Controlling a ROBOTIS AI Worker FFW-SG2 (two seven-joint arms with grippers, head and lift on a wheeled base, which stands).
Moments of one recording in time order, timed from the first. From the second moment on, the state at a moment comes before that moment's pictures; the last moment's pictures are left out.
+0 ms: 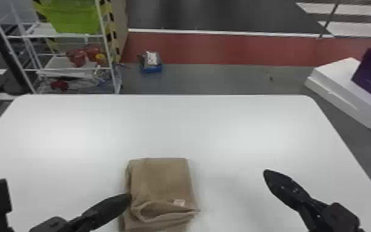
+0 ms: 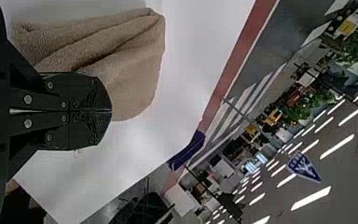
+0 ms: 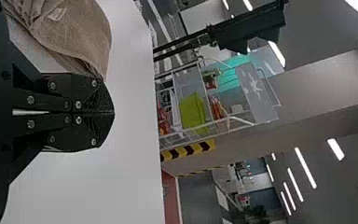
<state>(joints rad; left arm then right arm) 0.58 0.00 0.32 -2.41 0.45 1.06 -0.74 0.60 0.00 -0.35 -2.12 -0.30 0.26 0.89</state>
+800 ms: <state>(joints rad) 0.57 0.00 0.17 -2.33 0.38 0.92 -0.68 0.61 0.00 -0.20 -2.01 -0.22 0.13 0.89</state>
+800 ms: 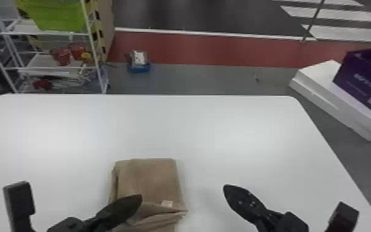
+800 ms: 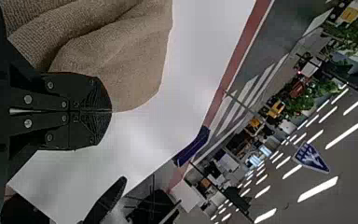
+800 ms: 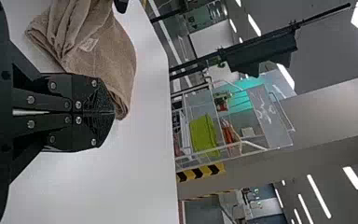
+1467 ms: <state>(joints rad) 0.65 0.00 0.21 -2.33 0.36 0.99 -0.75 0.59 0.00 -0.01 -2.04 -0.21 0.10 0.69</state>
